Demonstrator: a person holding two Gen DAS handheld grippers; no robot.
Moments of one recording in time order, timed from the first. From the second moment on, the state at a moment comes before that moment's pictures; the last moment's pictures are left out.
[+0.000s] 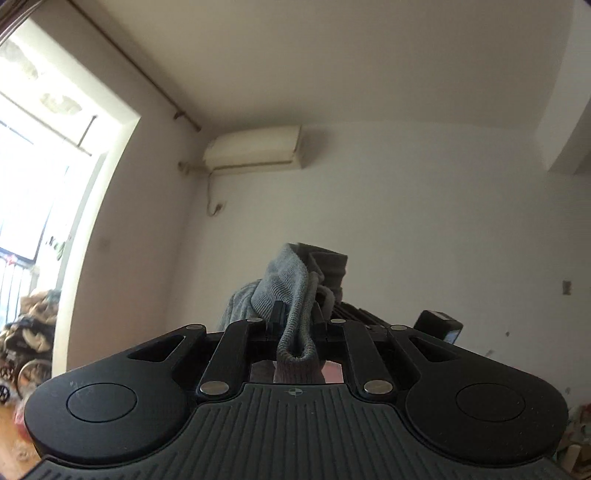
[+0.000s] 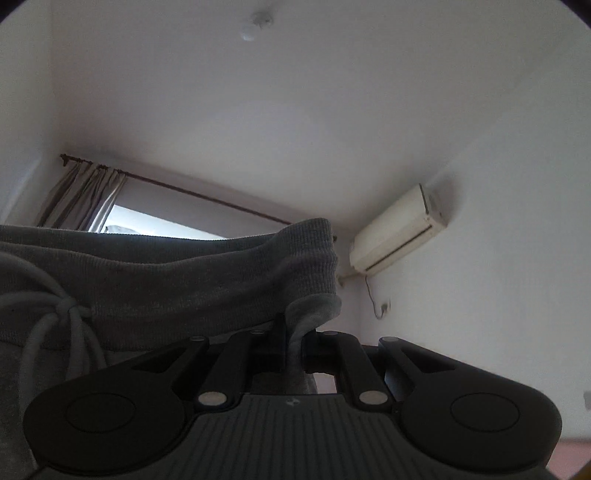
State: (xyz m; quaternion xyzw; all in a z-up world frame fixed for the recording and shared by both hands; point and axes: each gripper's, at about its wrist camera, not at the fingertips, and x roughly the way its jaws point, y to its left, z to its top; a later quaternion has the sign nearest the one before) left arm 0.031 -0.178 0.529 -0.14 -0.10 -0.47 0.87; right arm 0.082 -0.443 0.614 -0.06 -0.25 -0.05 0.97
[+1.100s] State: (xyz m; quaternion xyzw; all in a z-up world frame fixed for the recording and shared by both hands) left arm -0.170 0.184 0.085 -0.42 0.25 -0.06 0.87; right arm 0.045 0.003 0.112 -0.20 0.07 0.64 0.74
